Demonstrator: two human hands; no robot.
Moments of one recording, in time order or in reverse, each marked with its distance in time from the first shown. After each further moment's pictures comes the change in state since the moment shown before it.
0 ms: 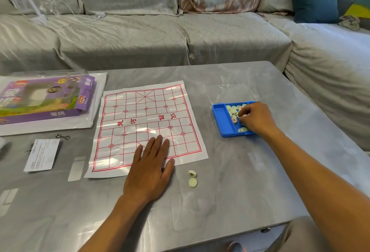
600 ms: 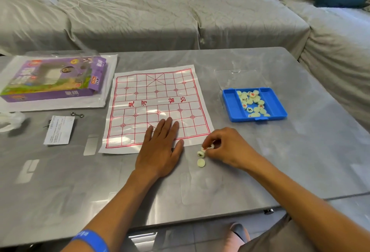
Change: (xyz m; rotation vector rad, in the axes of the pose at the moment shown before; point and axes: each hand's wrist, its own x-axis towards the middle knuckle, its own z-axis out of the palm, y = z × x) left_hand 0.000 0.000 0.001 0.057 -0.002 -0.007; right_hand -0.137 -0.073 0.033 0.100 -0.524 -0.244
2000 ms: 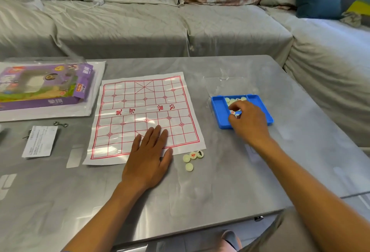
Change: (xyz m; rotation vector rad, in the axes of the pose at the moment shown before) left_hand 0.001 -0.001 0.002 -0.006 0.016 0.007; right_hand 0.033 0.049 -0.065 -0.116 0.603 0.057
